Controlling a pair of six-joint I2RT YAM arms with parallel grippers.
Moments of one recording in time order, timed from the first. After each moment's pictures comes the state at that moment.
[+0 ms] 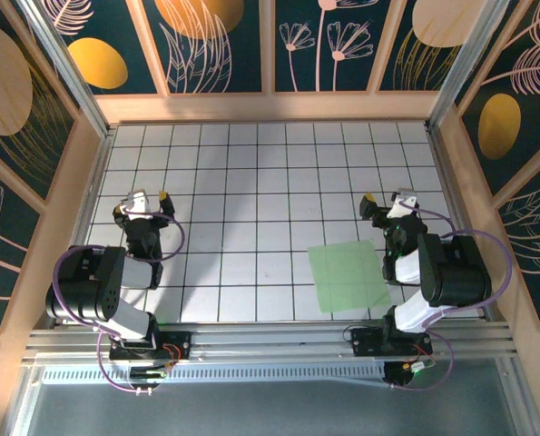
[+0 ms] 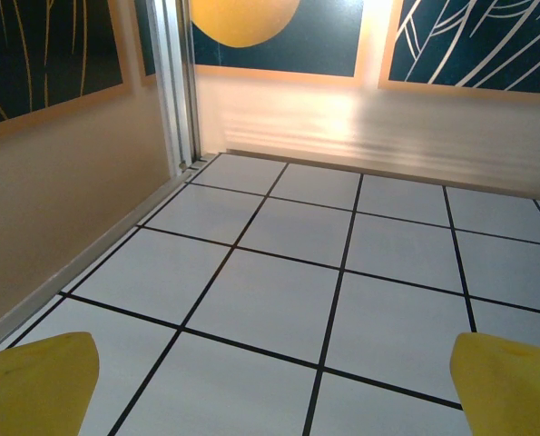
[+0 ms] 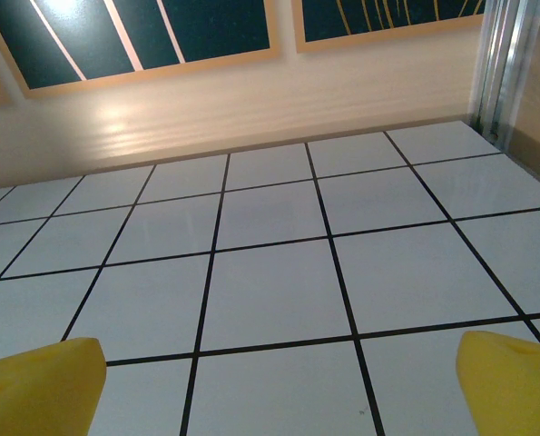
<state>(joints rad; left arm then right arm) -0.04 1.53 0.21 1.21 -0.32 -0.09 -0.05 1.57 0.21 1.24 -0.08 0.11</state>
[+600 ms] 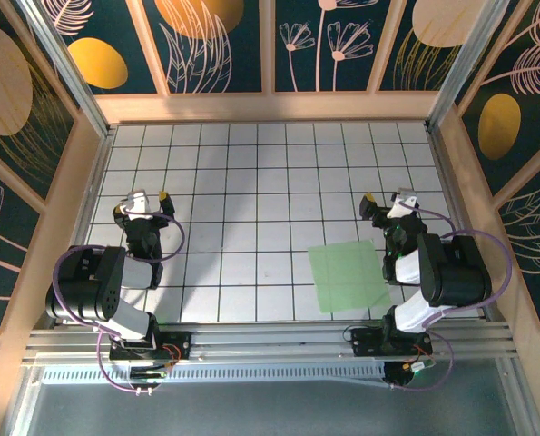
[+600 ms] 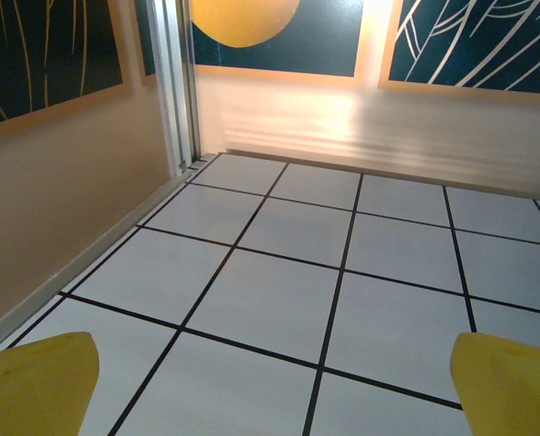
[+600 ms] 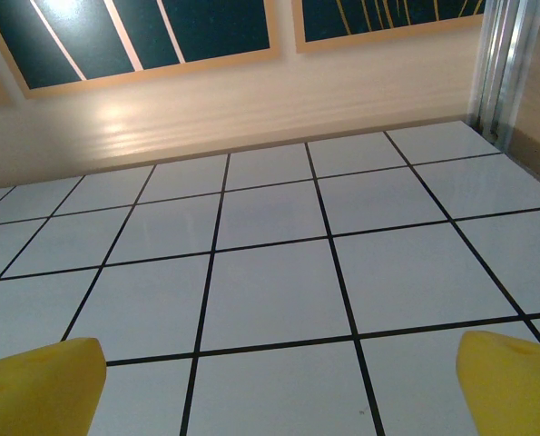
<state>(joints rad) -0.04 1.52 0.21 1.21 -0.32 -0.09 -0.05 1.57 0.21 1.24 -0.08 0.11</state>
